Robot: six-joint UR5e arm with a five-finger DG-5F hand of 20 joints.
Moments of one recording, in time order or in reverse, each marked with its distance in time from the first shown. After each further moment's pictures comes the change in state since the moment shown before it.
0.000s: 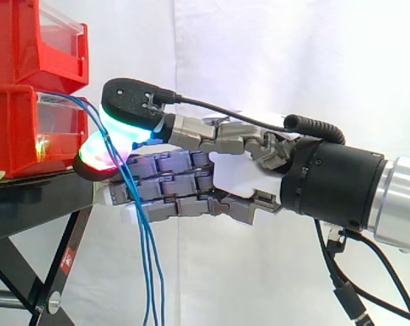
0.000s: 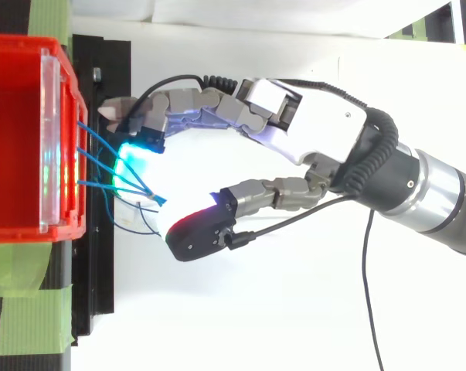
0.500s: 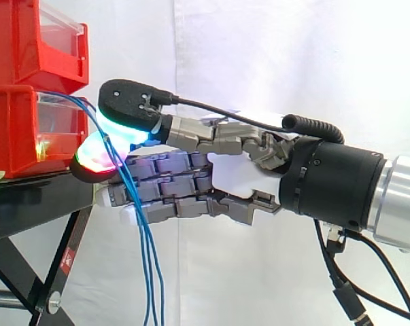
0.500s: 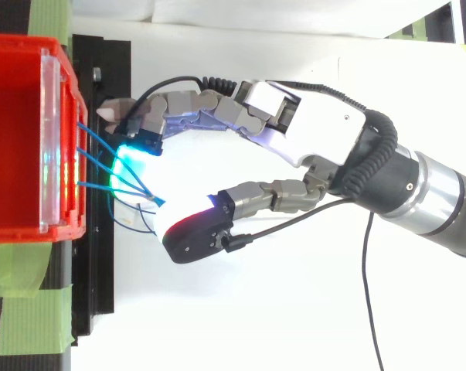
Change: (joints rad) arm 0.005 0.000 0.005 -0.012 0.006 -0.005
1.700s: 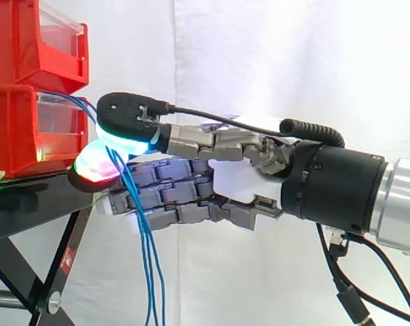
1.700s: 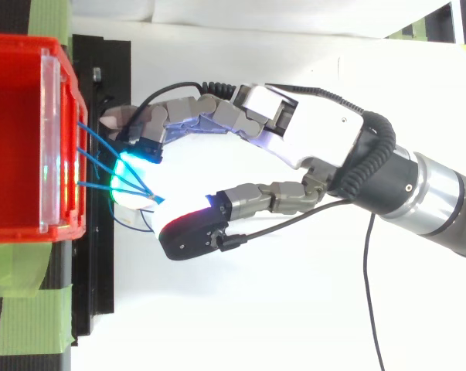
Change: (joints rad) arm 0.001 0.000 0.000 -0.020 0.000 0.001
